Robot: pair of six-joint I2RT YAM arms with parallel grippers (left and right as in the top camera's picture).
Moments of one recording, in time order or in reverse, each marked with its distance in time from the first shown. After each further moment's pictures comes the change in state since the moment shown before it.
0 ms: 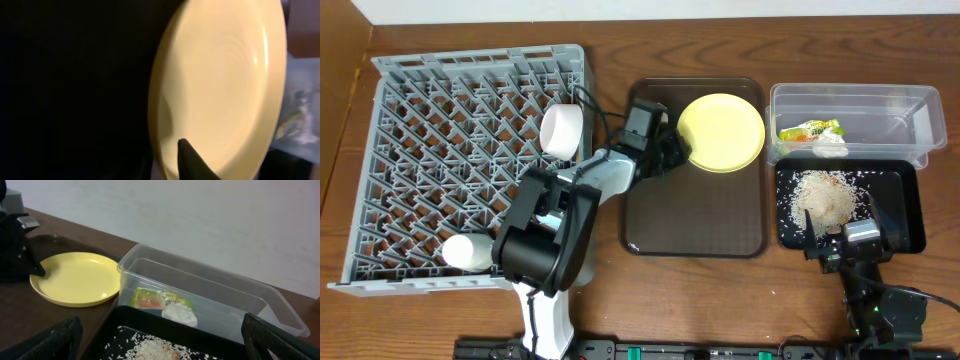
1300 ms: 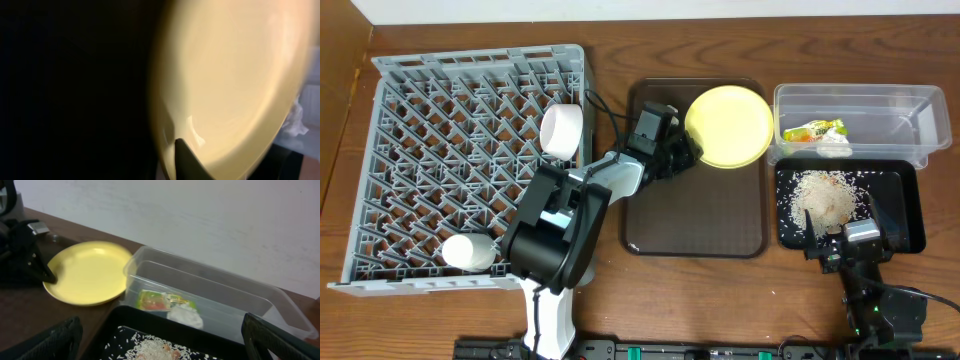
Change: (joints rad) left arm -0.059 0.037 0.005 0.058 -0.010 -0.038; right arm 0.000 0.000 0.000 0.000 0.000 0.000
